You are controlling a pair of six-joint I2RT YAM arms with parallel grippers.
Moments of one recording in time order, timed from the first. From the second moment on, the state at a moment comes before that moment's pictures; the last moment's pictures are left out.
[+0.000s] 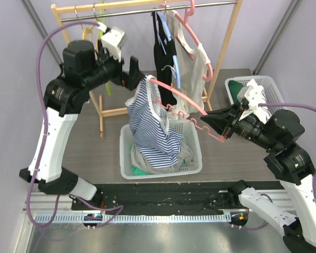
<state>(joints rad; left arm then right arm) -0.48 1.45 2.12 -0.92 0.22 0.05 0.48 0.74 1.27 -0.51 -0.46 0.04</state>
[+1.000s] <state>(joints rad) -0.49 1.28 1.77 -0.83 0.25 -0.06 0.48 0.82 1.29 -0.47 -0.41 0.16</state>
